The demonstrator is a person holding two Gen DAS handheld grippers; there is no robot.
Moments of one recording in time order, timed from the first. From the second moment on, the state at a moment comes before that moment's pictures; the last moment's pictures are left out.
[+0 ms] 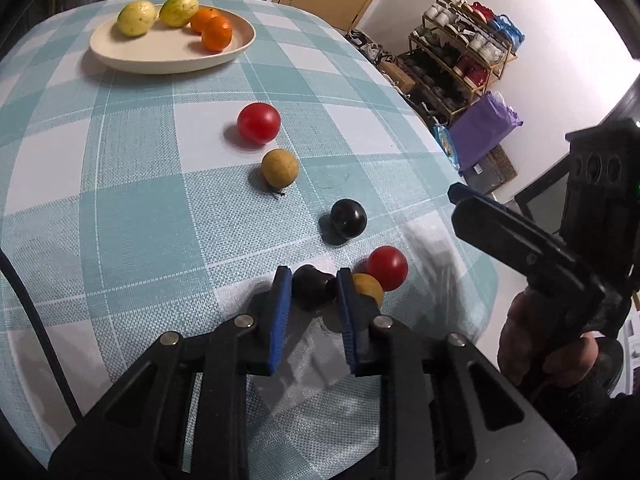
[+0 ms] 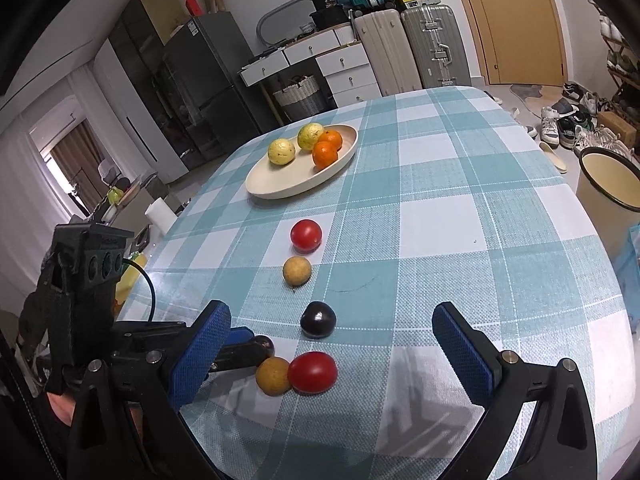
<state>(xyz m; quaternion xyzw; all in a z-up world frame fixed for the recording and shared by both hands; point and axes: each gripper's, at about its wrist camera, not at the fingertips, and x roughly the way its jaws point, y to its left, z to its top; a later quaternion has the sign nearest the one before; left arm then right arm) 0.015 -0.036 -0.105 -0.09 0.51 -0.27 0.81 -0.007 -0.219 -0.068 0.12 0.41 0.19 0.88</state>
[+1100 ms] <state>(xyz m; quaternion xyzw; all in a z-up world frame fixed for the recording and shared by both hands) 0.019 -0.033 -0.110 -0.12 0.54 -0.27 0.79 -0.006 -0.220 -0.082 0.13 0.44 0.20 0.87</state>
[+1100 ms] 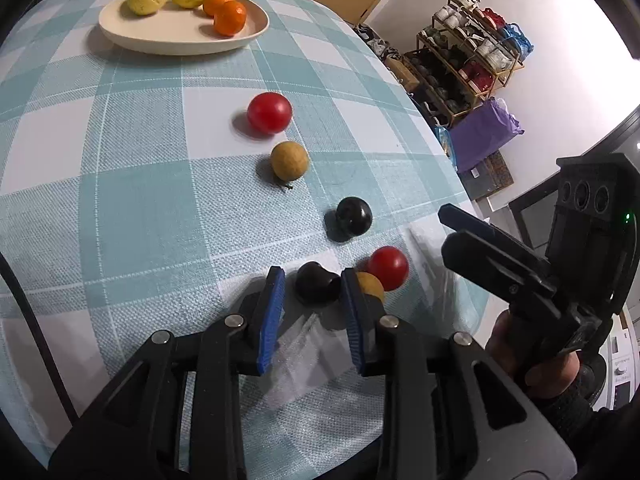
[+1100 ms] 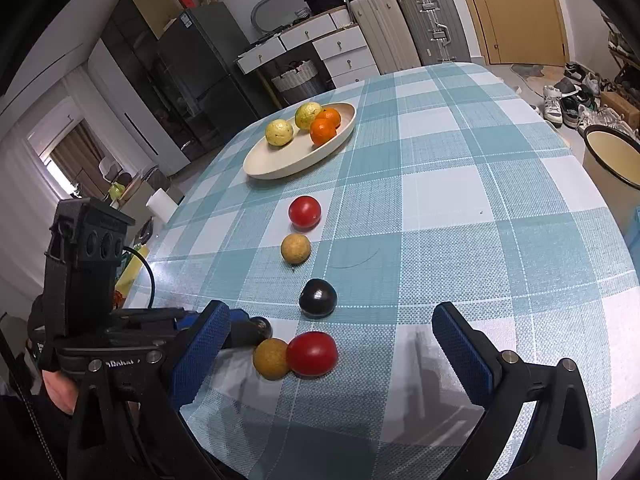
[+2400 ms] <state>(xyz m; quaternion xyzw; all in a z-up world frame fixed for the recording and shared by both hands) 0.035 0.040 -0.076 -0.13 0.49 -0.19 0.84 0.023 -0.179 -0.107 0.08 0.48 0.21 0.85</state>
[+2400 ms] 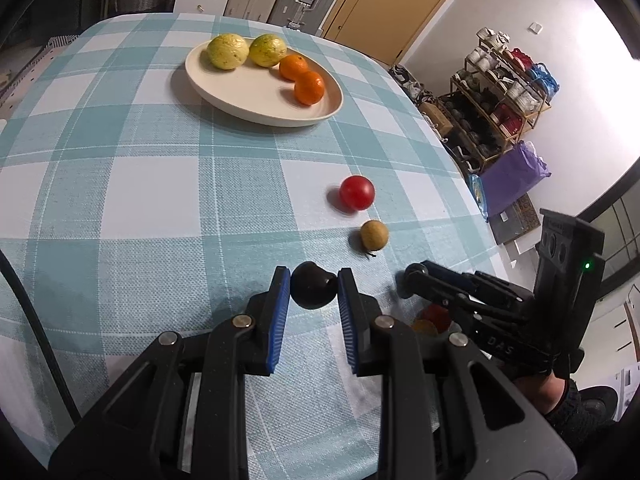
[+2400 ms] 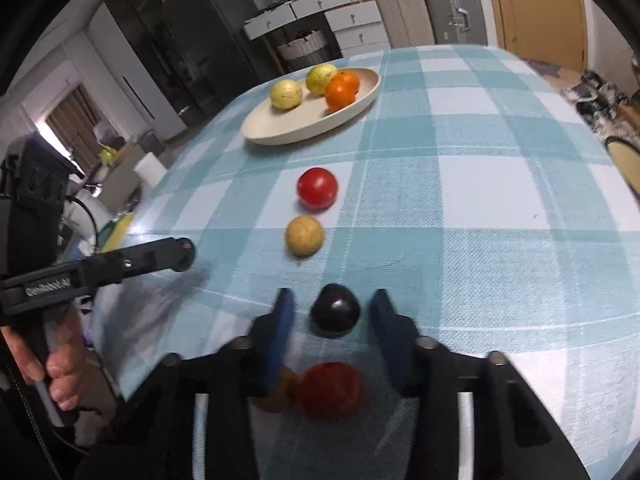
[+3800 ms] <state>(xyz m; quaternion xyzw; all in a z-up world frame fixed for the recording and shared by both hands) 0.261 0.032 -0.047 -0.15 0.48 -0.17 0.85 0.231 -0.161 -0.042 0.15 0.43 0.27 0.85</state>
